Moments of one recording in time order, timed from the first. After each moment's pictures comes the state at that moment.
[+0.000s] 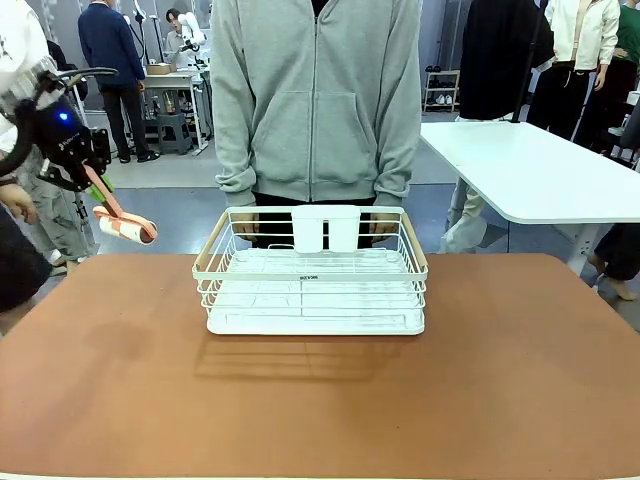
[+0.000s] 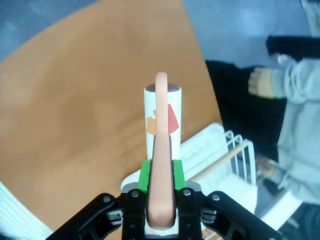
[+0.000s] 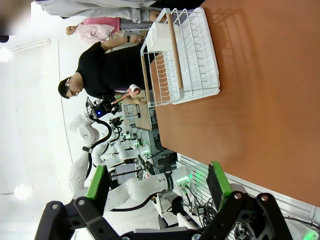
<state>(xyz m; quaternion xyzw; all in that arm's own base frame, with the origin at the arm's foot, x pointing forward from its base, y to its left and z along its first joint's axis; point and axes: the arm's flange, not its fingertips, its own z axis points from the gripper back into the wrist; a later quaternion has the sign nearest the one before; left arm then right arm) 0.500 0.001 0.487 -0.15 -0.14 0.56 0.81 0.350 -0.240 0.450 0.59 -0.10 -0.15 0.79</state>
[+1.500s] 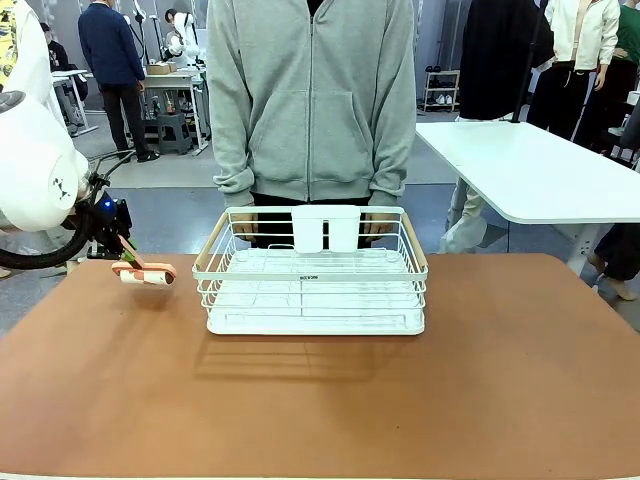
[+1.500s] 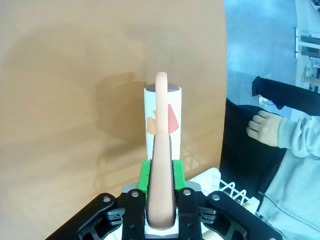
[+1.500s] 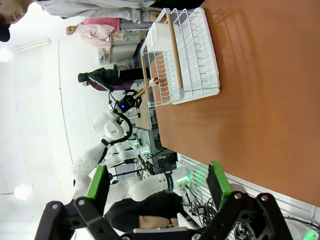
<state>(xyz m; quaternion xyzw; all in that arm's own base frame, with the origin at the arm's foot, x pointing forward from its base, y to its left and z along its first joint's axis) 0.504 -0.012 0.352 -0.20 -0.17 0.65 0.71 0.350 -0.240 0.450 0.59 -0.10 -0.15 0.79</state>
